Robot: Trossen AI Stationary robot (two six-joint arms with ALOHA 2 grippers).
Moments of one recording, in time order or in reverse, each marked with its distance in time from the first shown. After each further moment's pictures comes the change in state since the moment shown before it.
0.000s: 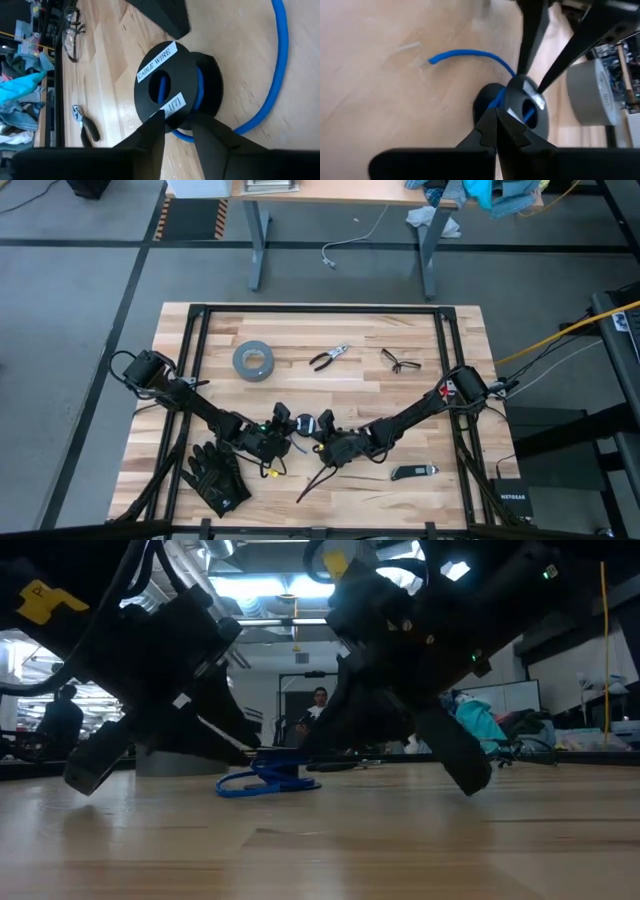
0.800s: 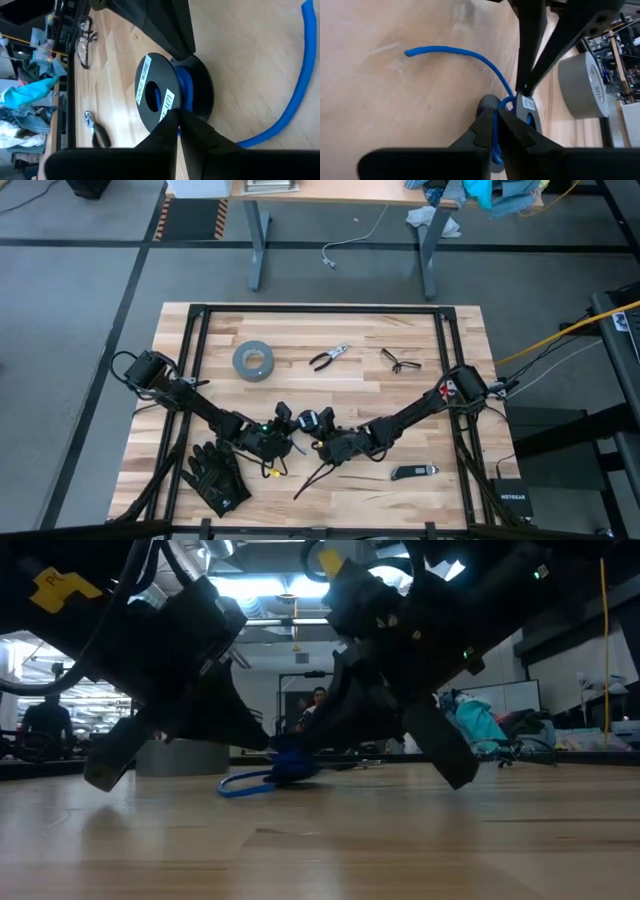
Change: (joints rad) left arm 0.011 0.012 0.000 0.075 -0.025 0.057; right arm 0.006 -0.007 0.003 0.006 0.031 0.027
